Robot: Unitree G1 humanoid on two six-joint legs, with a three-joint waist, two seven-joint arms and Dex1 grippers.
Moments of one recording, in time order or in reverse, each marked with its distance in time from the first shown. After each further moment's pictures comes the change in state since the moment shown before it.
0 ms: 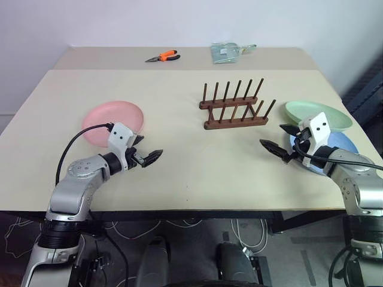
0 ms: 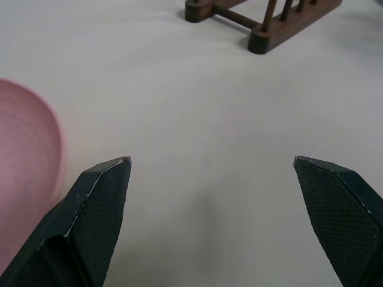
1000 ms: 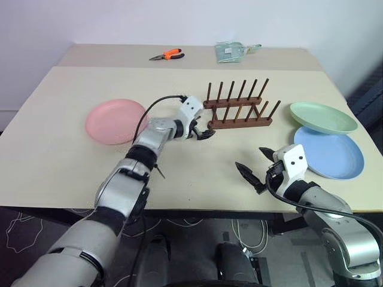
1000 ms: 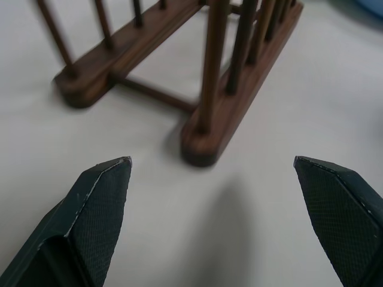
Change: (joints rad) left arm -0.867 -0.451 -0.247 1.302 0.288 -0.502 -0.084; right arm 0.368 0.231 0.070 -0.664 0.003 0.203 -0.372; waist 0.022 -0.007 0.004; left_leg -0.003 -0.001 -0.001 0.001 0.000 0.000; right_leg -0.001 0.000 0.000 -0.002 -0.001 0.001
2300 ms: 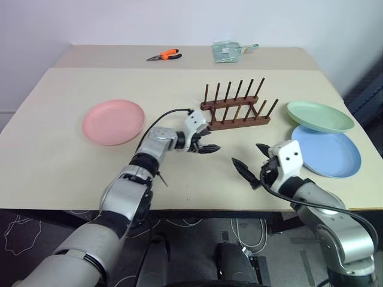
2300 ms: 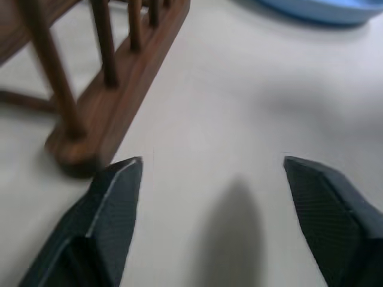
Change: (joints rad) left arm 0.150 0.042 0.087 -0.057 0.090 -0.091 -0.276; right arm -0.106 0.019 0.075 0.037 -0.036 0.037 -0.047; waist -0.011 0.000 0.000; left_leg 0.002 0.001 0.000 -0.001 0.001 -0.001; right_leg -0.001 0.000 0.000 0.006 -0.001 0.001
